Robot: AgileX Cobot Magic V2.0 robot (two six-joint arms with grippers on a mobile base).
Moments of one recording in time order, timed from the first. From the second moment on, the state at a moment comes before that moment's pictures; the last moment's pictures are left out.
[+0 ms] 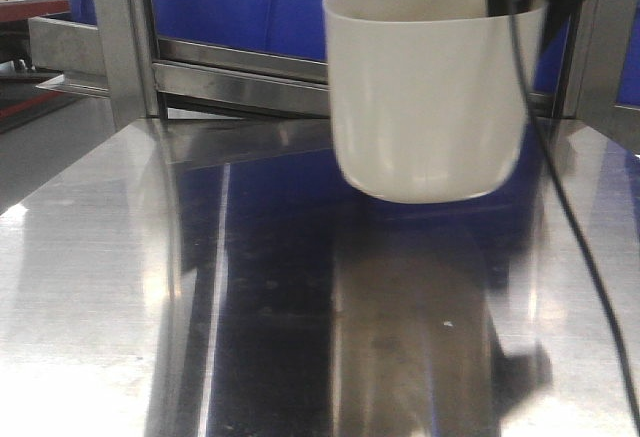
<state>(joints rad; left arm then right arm) -0.14 -0.01 0.01 0.00 0.13 0.02 0.44 1.60 -1.46 -0.16 1.07 0.42</state>
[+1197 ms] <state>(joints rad) -0.14 -0.01 0.01 0.00 0.13 0.02 -0.05 0.62 -0.62 0.06 0.78 -0.02</state>
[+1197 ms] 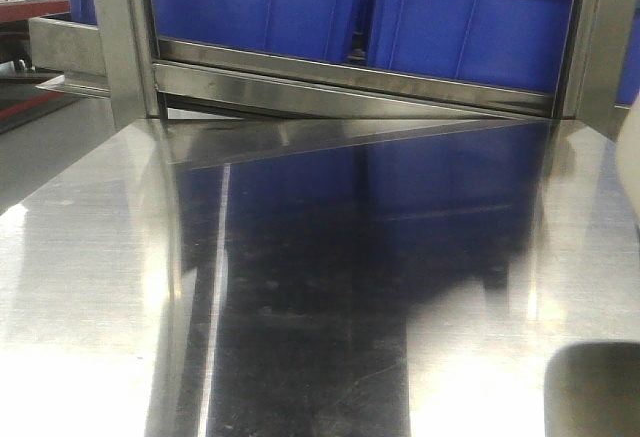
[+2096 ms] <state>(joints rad) -0.14 -0.01 0.01 0.00 0.13 0.02 -0.05 0.50 -0.58 0.06 0.75 -0.02</state>
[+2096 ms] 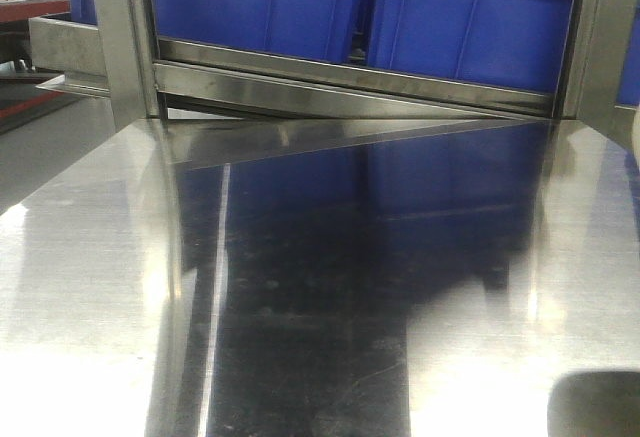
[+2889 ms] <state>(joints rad) -0.14 -0.01 0.01 0.00 0.13 0.02 -0.05 0.50 -0.58 0.06 0.75 -0.02</state>
